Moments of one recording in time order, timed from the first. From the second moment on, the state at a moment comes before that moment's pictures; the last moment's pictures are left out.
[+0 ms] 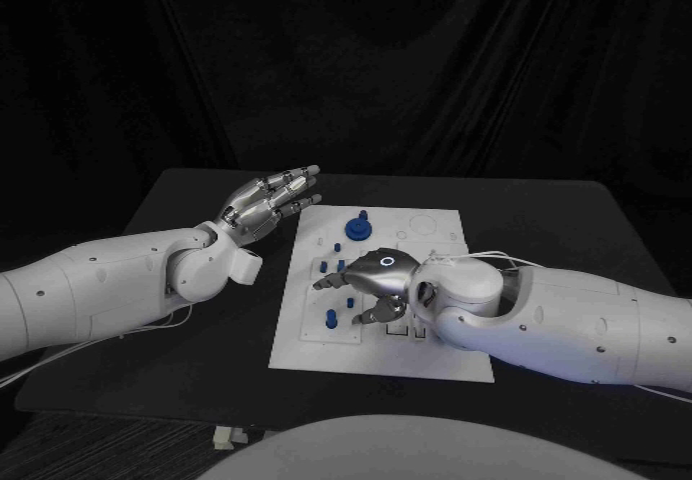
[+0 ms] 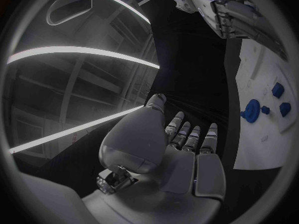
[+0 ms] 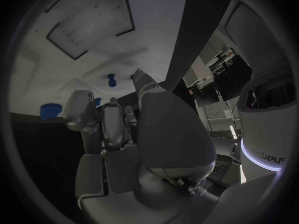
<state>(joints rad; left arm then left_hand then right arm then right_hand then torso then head) 1.15 -0.87 -0.21 1.33 -0.02 0.20 0.68 1.44 0.22 -0.17 0.18 0.61 0.37 0.15 0.08 0.04 0.03 0.14 0.21 0.03 0.01 0.16 0.05 0.01 0.16 0.03 0.29 0.02 0.12 1.15 -0.56 -0.21 1.58 -1.76 -0.17 -0.08 1.53 -0.18 0.12 0.23 0.20 0.45 -0.02 0.06 0.12 0.62 0.12 0.23 0.07 1.44 0.00 1.36 1.18 0.09 1.38 0.11 1.10 1.31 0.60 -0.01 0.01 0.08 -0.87</state>
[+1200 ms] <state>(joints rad) 1.14 -0.86 -0.21 1.32 -0.02 0.20 0.68 1.45 0.23 -0.17 0.17 0.61 0.37 0.15 0.08 0.05 0.03 0.14 0.21 0.03 0.01 0.16 0.05 0.01 0.16 0.04 0.29 0.02 0.13 1.34 -0.90 -0.21 1.69 -1.38 0.02 -0.55 1.01 0.00 0.03 0.29 0.20 1.22 0.02 0.27 0.29 1.47 -0.03 1.54 1.31 1.47 -0.10 1.55 1.31 0.02 1.47 0.02 1.52 1.31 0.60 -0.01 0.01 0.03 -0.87</state>
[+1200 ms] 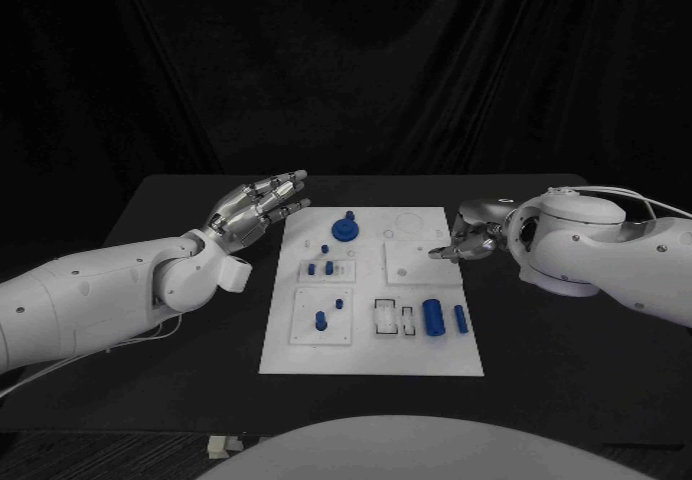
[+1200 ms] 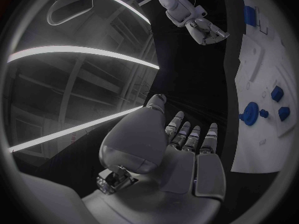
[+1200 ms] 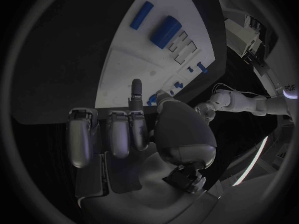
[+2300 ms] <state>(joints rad) 1.14 -0.85 -0.21 1.31 -0.02 0.21 0.68 1.45 0.23 -0.15 0.17 0.61 0.38 0.15 0.09 0.05 0.05 0.17 0.28 0.04 0.02 0.17 0.09 0.02 0.16 0.04 0.29 0.02 0.13 1.27 -0.83 -0.21 1.64 -1.29 0.21 -0.62 0.79 0.00 0.01 0.29 0.06 1.28 -0.03 0.38 0.62 1.47 -0.08 1.57 1.31 1.47 -0.14 1.57 1.31 0.01 1.47 -0.02 1.57 1.31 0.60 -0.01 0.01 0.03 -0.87</state>
